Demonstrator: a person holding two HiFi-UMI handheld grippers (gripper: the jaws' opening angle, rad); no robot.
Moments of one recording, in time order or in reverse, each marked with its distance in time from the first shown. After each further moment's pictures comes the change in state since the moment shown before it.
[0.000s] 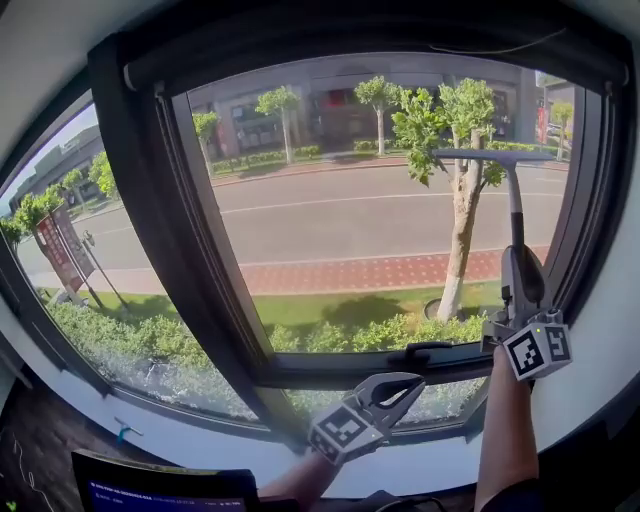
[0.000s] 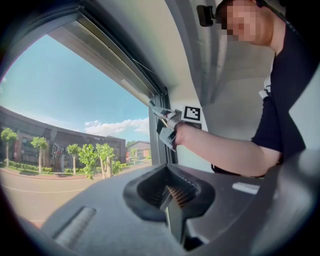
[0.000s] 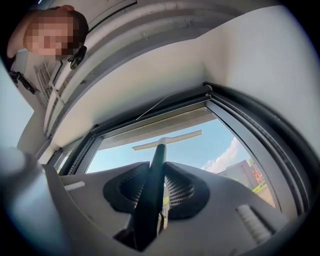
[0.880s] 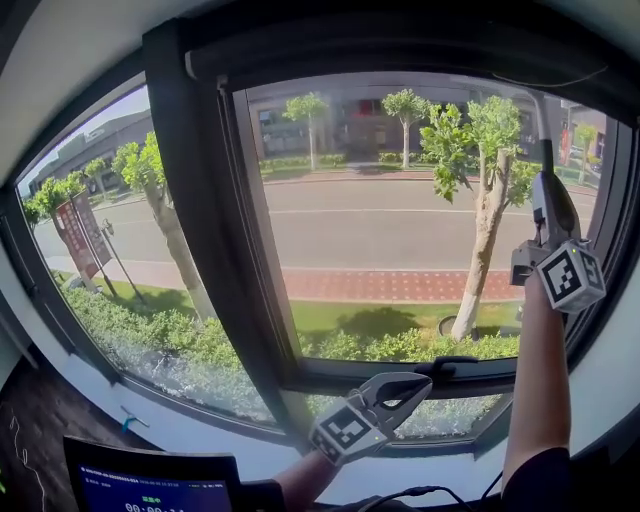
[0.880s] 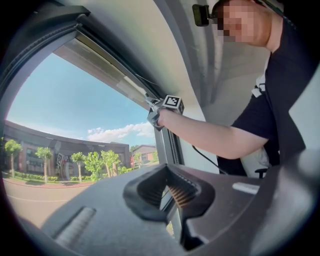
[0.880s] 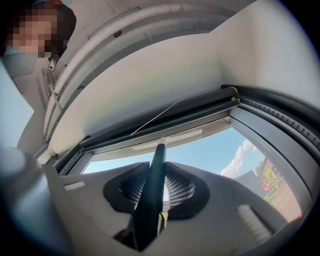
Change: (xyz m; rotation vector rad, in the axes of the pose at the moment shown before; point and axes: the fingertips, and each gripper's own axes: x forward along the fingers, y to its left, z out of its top) left arm -0.047 0.029 0.036 0.074 -0.033 0.044; right arm 0.125 0.024 0.075 -0.023 -0.145 0.040
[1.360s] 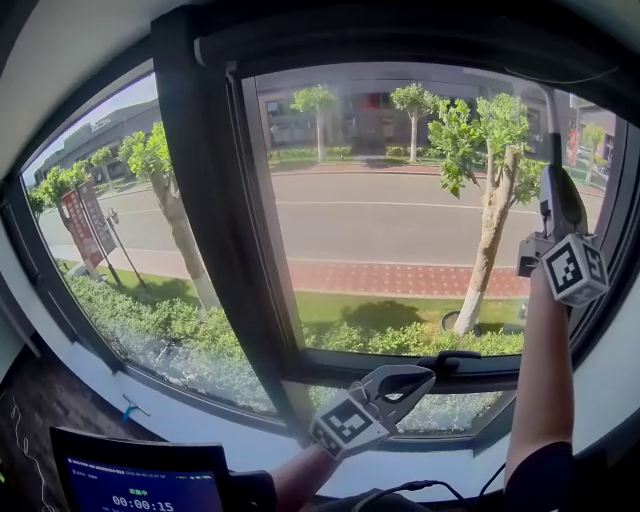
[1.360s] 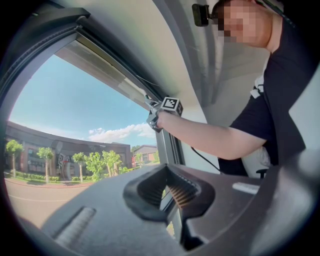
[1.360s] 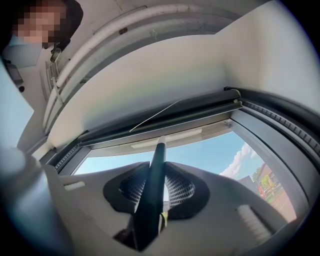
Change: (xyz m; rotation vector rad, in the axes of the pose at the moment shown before) left arm -0.002 0.005 0.001 0.004 -0.004 0.016; right arm 0.007 -0.004 -0.010 -0.054 -0.002 -0.010
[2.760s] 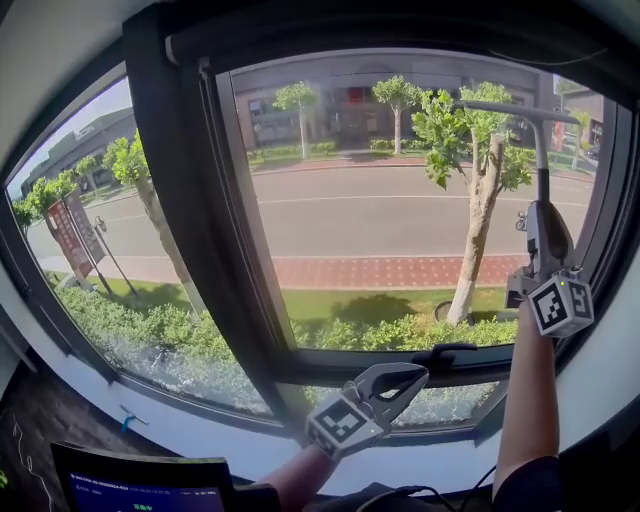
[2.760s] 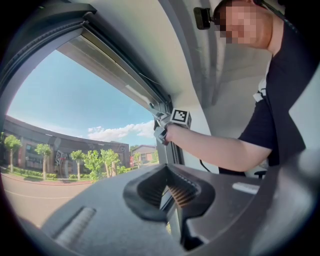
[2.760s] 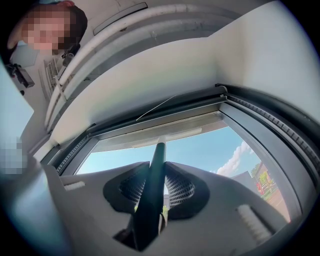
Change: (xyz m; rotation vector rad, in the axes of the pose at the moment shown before) left arm 0.001 0.001 -0.008 -0.032 -0.008 -0.018; right arm -0.064 -0.003 -0.038 0.007 0.059 -0.003
